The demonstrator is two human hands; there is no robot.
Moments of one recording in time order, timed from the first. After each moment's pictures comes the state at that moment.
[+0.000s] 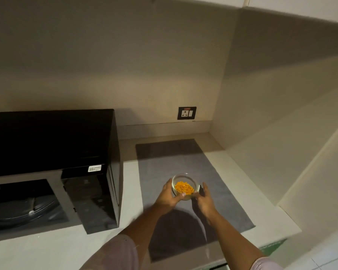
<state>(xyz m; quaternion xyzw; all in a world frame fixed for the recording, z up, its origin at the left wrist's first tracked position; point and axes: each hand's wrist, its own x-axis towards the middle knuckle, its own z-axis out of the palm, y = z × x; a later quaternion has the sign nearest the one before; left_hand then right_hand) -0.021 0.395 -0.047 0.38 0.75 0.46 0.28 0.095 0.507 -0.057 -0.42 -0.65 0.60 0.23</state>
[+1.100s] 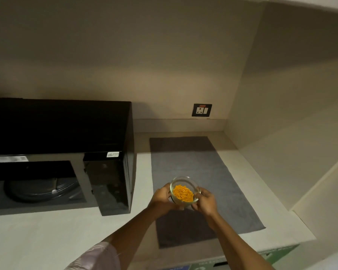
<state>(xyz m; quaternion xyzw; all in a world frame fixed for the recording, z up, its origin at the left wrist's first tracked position) -0.030 0.337 -0.064 0.33 0.74 0.51 0.29 0.086 0.476 -0.064 -0.42 -0.62 0.63 0.22</state>
